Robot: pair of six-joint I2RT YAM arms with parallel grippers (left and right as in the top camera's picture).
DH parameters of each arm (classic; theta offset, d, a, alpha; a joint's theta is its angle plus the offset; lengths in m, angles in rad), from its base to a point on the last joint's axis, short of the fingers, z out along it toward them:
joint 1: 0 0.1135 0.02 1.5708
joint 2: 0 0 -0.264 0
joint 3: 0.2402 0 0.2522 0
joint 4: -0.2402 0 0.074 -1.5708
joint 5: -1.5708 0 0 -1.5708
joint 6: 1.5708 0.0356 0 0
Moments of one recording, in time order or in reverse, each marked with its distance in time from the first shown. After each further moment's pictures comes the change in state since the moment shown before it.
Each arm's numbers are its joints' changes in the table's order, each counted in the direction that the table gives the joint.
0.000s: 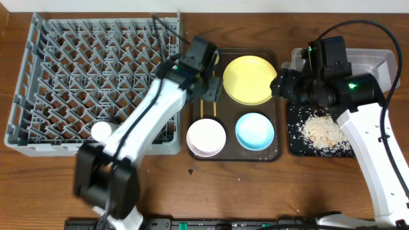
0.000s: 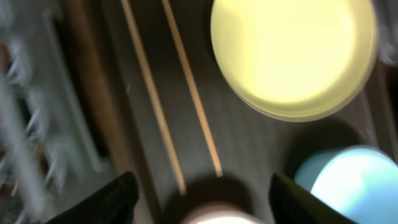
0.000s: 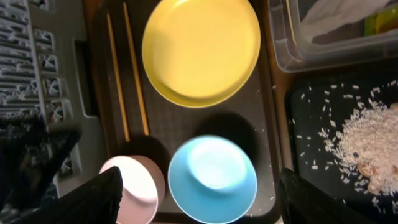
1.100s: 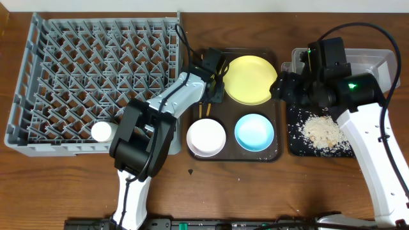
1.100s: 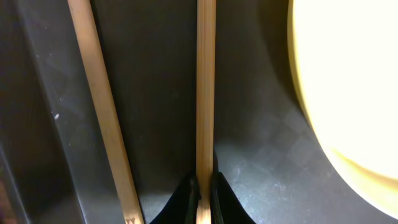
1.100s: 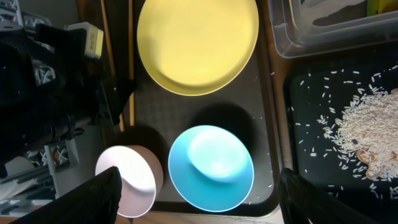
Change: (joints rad) left arm -0.001 -0.342 0.027 0.165 0.024 -0.089; right arm 0.000 0.000 0.000 -0.034 0.010 0.000
